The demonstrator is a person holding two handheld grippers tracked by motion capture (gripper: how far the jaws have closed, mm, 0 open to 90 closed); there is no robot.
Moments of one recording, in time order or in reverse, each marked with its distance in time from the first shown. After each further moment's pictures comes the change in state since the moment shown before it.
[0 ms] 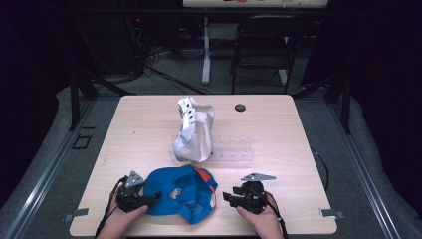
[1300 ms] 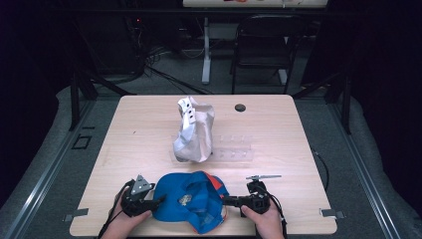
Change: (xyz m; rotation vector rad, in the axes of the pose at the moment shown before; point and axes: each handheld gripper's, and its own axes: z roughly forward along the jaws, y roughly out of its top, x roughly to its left) left arm -0.013 -0.001 -0.004 -0.009 -0.022 0.080; right arm -0.016 -0.005 -0.002 0.109 0.269 0.232
